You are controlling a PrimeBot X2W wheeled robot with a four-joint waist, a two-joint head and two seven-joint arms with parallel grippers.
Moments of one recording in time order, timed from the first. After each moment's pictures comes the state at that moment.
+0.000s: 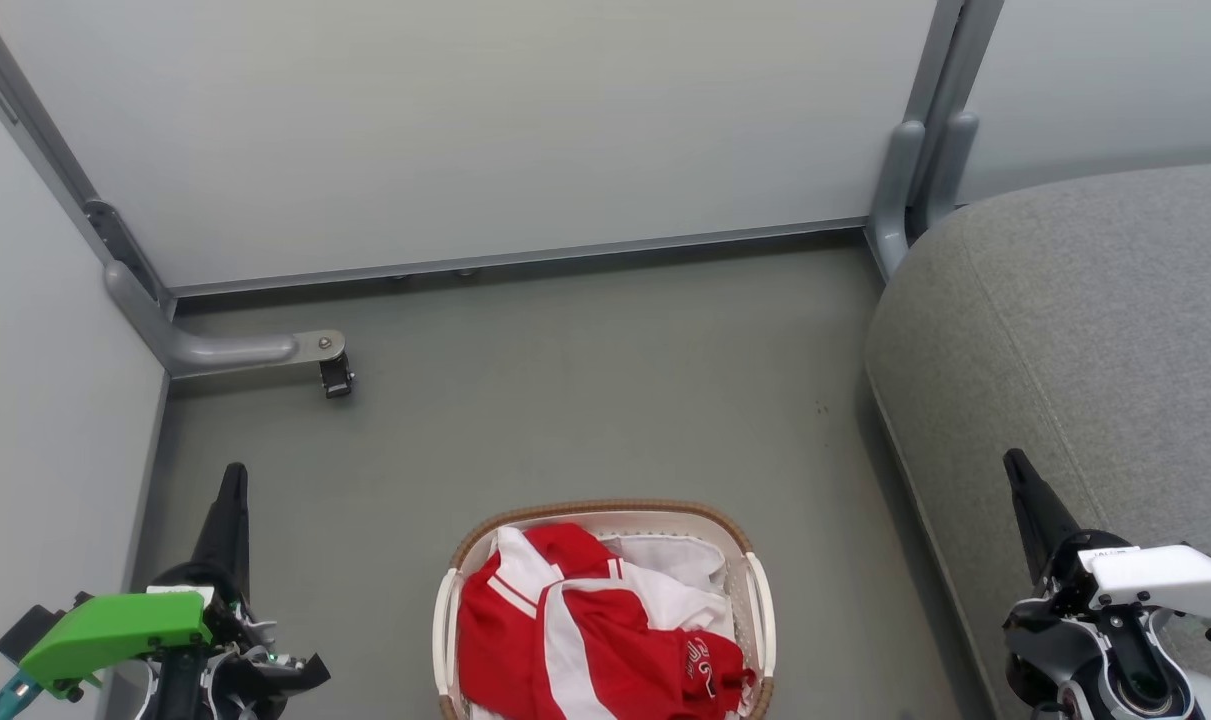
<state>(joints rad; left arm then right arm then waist) -0.10 0.05 0.11 0.25 -1.61 -0.13 0.11 -0.11 -0.05 -0.11 0.25 1.61 0.13 0.12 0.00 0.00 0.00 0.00</state>
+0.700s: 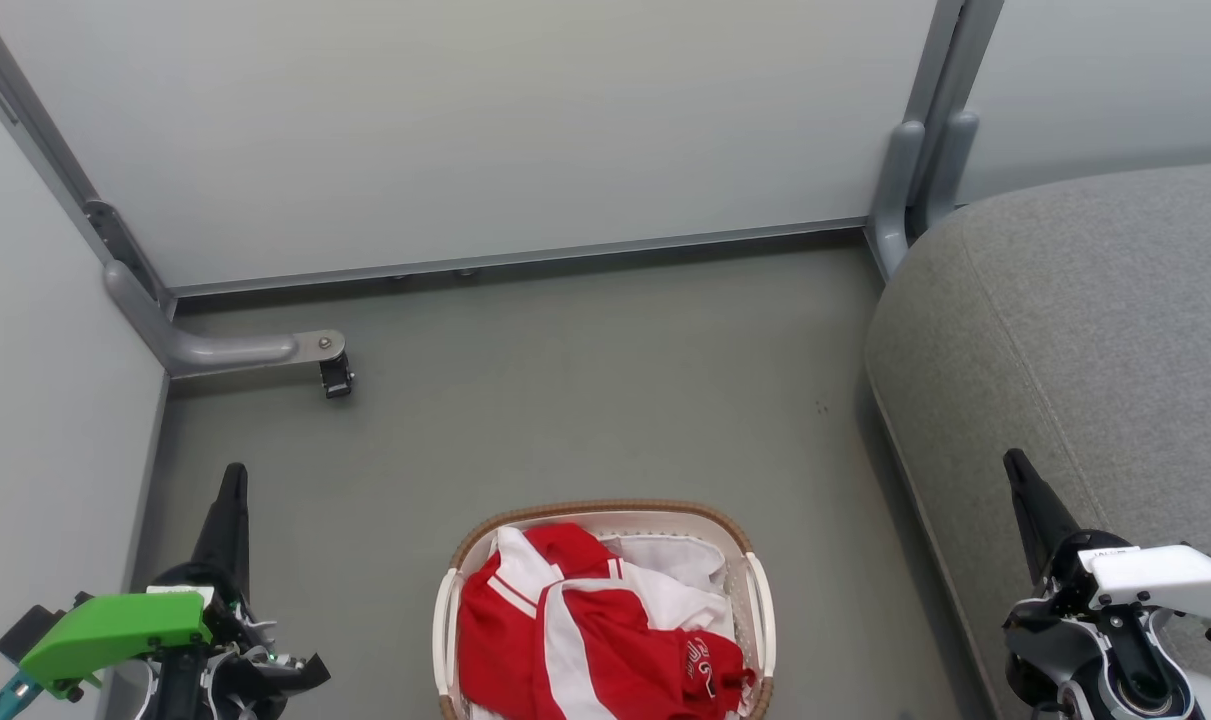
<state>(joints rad) -0.10 0.05 0.11 0.25 -1.61 -0.13 0.11 -0.11 -0.05 -0.11 0.25 1.61 0.13 0.12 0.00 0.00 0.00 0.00</state>
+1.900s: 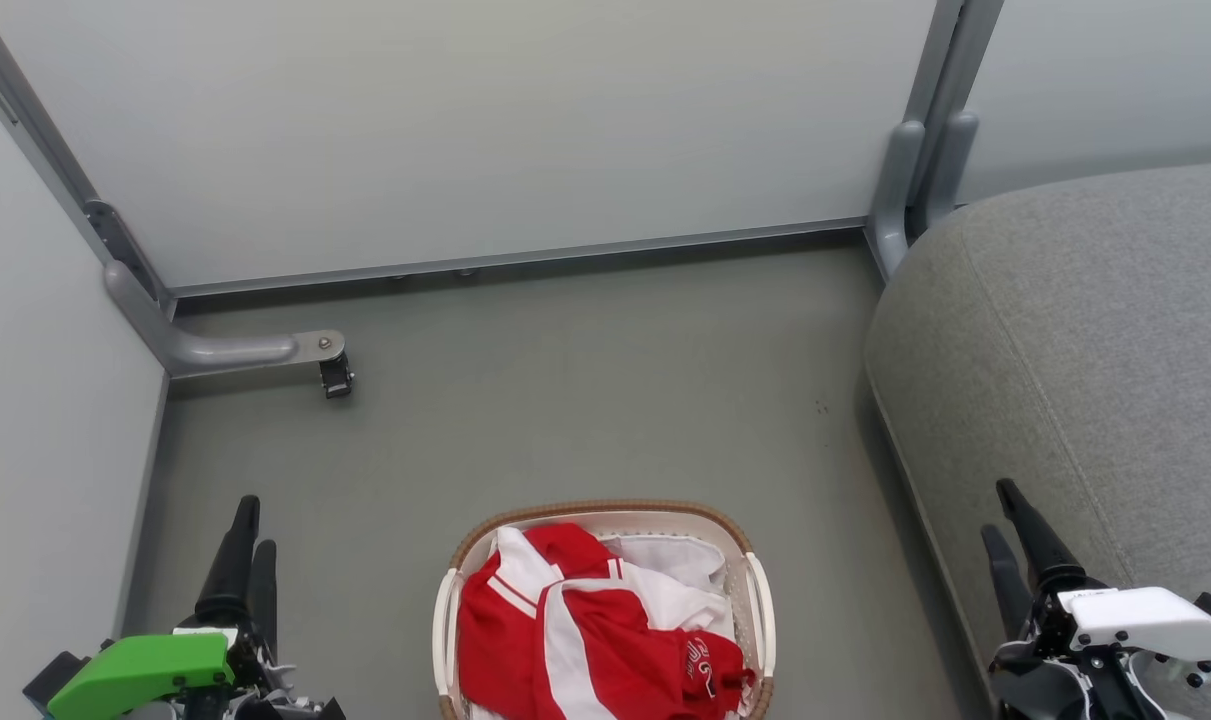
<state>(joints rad) -0.05 0.04 0.10 0.29 -1.61 -0.13 0.10 -0.06 -0.03 -0.10 0.30 1.61 0.13 0.10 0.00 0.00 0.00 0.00</state>
